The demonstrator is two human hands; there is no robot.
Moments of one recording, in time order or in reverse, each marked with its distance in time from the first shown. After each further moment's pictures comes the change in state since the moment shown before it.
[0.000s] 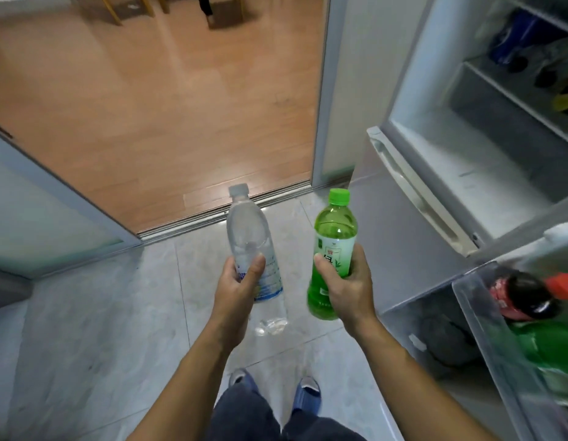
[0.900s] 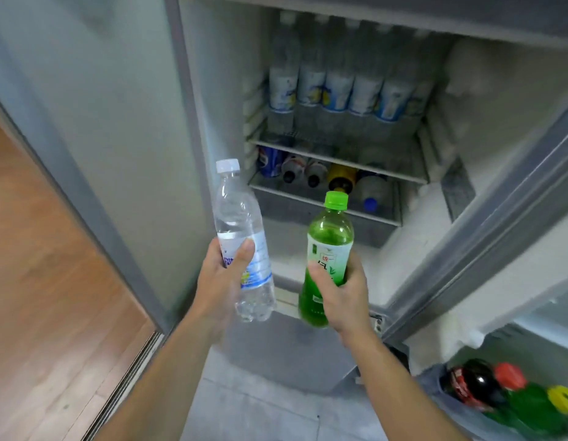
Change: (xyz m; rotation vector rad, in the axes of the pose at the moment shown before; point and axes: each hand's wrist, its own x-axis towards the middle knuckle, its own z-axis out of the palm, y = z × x) left_hand 0.318 0.172 0.294 0.070 -0.920 0.088; right_hand 0.240 -0.136 -0.080 -0.026 0.966 -0.156
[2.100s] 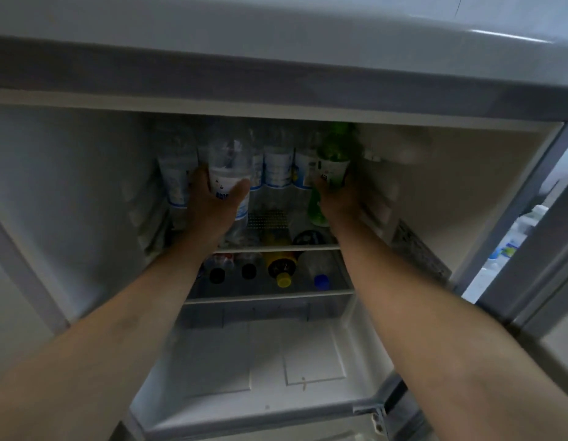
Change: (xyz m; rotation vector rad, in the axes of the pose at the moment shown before) left_hand 0.299 0.085 0.181 0.295 -0.261 0.447; right_hand 0.346 -0.090 -0.054 -0.127 0.558 -0.165
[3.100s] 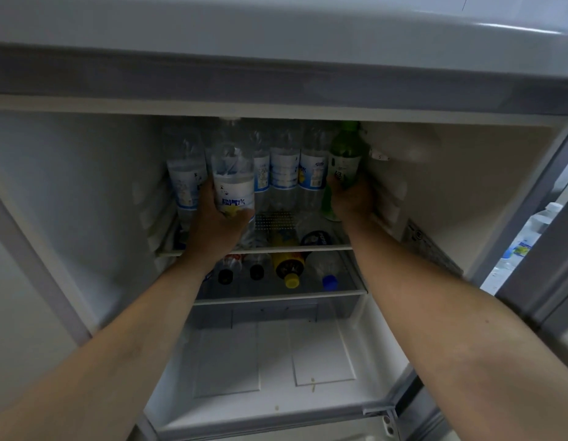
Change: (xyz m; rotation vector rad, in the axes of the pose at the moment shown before) left_hand -0.015 -0.024 -0.018 0.121 -0.098 0.037; right_hand 0.014 0.007 -0.004 -0.225 0.106 -0.007
